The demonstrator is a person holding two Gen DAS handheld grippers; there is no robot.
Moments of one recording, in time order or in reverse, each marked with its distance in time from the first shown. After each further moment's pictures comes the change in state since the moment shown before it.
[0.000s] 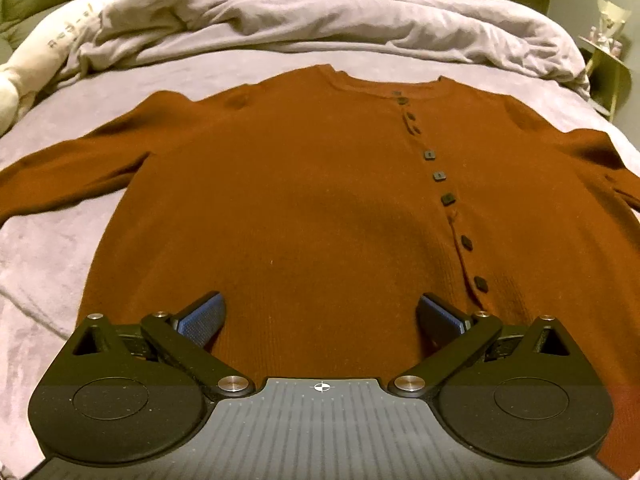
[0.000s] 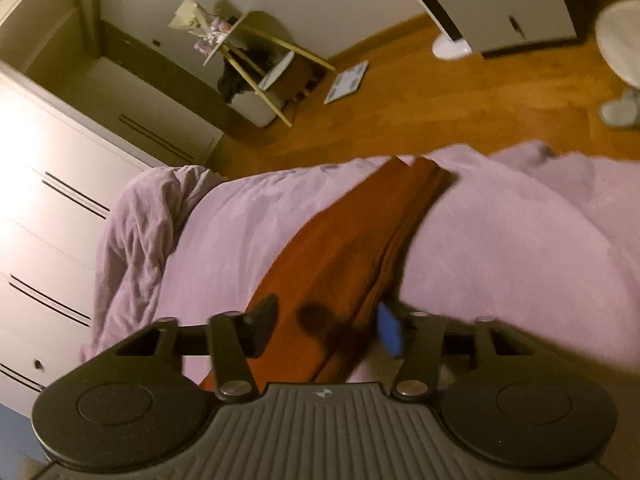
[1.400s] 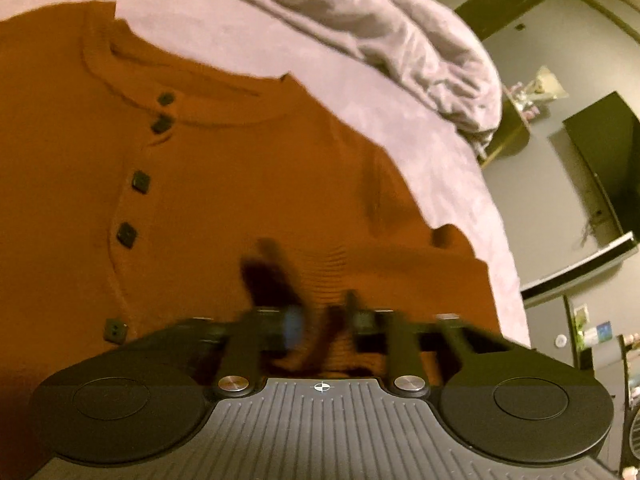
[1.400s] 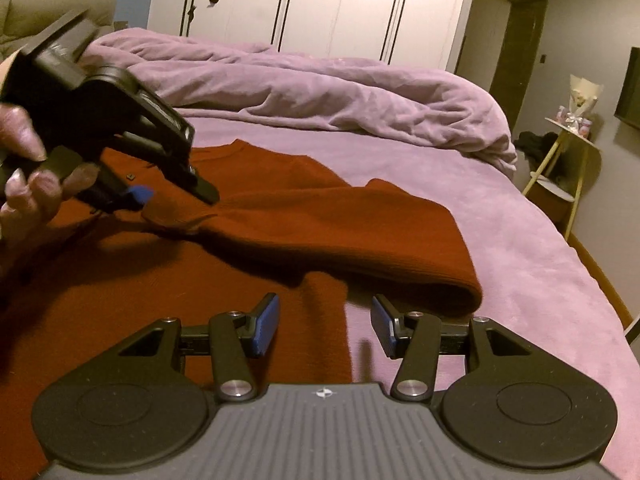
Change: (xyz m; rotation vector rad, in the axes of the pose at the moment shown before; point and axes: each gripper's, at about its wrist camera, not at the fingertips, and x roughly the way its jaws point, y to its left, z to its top) left arm 0.158 -0.090 0.138 -0.307 0.239 -0.587; right arm -0.084 0.148 -0.269 -1.366 0.065 0.210
